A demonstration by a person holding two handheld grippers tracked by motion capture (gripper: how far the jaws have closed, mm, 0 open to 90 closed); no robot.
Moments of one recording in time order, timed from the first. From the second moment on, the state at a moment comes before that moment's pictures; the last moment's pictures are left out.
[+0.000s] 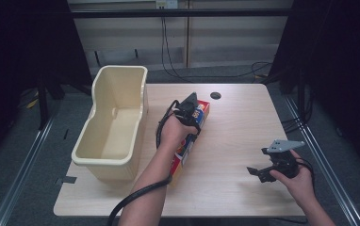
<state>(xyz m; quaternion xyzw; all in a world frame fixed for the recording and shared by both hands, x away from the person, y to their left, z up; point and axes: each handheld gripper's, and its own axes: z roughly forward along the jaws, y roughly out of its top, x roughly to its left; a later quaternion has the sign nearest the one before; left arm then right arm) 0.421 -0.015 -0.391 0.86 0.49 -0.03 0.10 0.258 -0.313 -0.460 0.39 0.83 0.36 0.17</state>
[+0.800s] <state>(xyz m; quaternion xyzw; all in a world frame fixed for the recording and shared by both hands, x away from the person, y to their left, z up) 0.423 0.017 -0.316 0.86 0.50 -0.05 0.11 0.258 -0.314 -0.459 0.39 0.83 0.36 0.17</state>
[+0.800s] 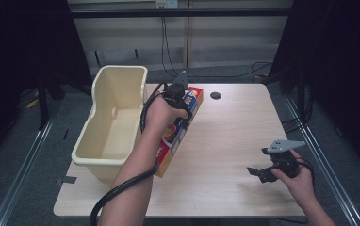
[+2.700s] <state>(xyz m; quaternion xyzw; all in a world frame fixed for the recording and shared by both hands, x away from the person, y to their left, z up) 0.418 0.088 -0.224 0.83 0.55 -0.01 0.11 0.257 -0.313 -0.459 0.39 0.83 0.36 0.16</state>
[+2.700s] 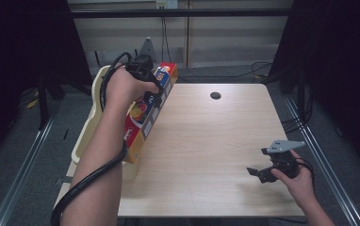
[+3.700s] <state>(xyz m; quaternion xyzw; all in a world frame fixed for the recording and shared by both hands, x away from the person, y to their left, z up) 0.413 0.139 -0.213 0.80 0.59 0.00 0.12 0.257 -0.311 -0.459 0.39 0.83 0.36 0.17</state>
